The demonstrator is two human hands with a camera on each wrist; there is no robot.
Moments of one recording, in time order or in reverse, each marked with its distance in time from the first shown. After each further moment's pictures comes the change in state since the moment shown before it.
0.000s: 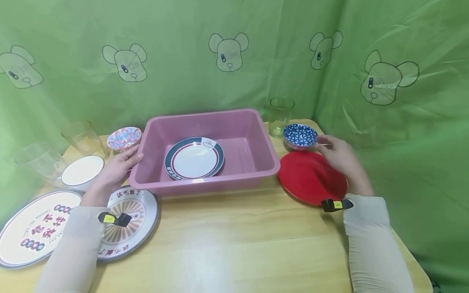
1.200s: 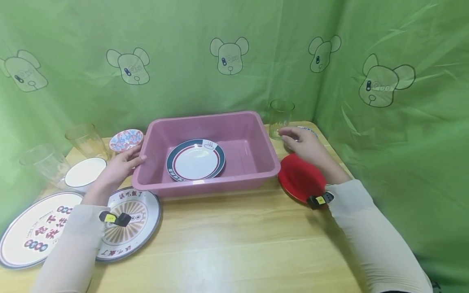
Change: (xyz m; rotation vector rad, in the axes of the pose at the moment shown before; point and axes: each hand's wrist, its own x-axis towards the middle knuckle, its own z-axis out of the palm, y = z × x) left_hand 0.001 0.009 -0.001 0.171 0.029 0.002; right_hand 0.019 -0.081 0.024 0.099 -0.013 -0.228
